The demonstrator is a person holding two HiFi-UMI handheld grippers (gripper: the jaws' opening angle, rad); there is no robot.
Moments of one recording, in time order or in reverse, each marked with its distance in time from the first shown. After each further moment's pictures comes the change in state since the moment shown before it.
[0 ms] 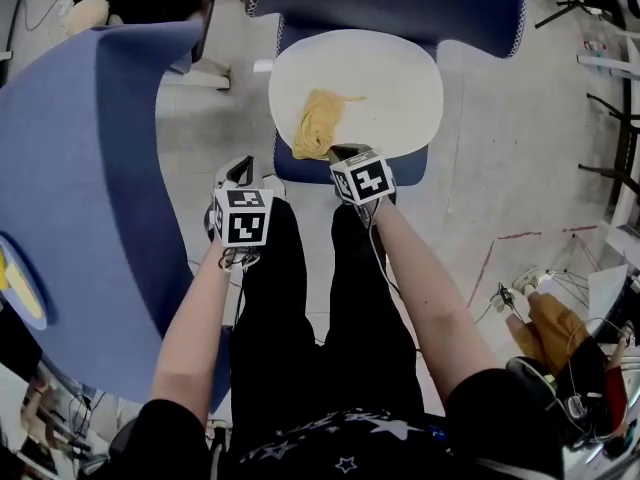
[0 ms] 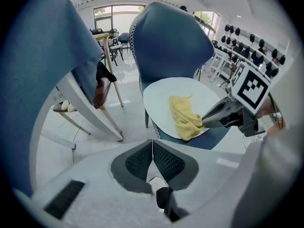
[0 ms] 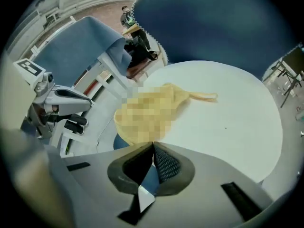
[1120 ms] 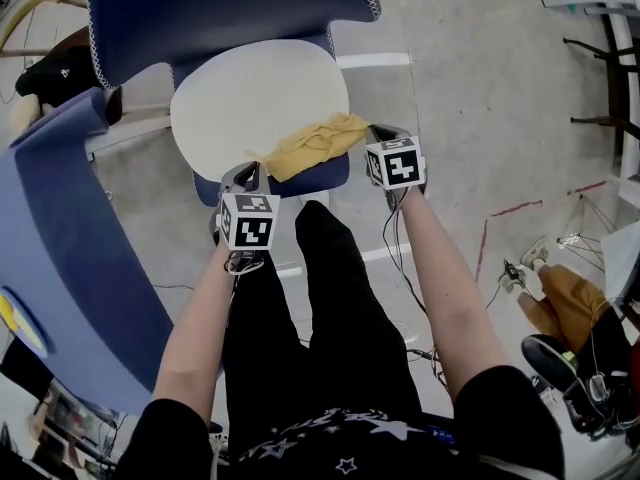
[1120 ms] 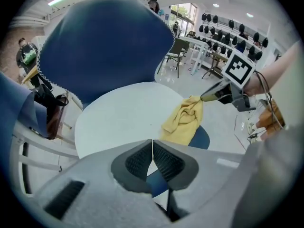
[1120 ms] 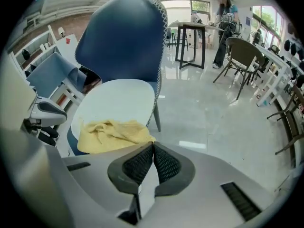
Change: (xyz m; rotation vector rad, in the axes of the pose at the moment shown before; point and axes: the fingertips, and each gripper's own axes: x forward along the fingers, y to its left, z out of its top) left arm 0.064 -0.211 0.093 0.200 0.018 -0.082; right arm -0.148 -0.279 -0.070 0.174 -0.124 -0.289
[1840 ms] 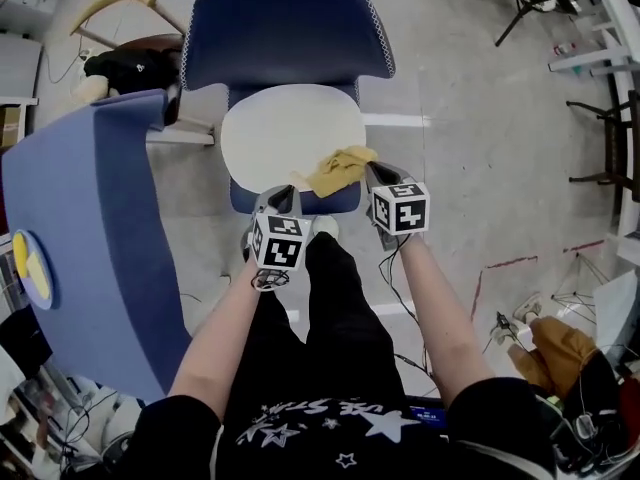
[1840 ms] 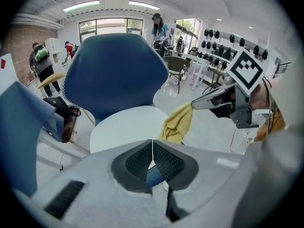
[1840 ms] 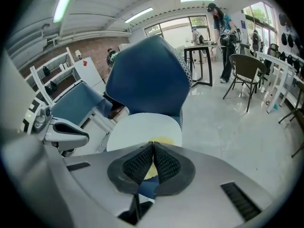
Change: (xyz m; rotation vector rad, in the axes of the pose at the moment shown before) left arm -0.102 -0.033 0.045 -0.073 -0.141 0.015; right arm -0.119 0.075 0.066 0.013 -0.230 0.150
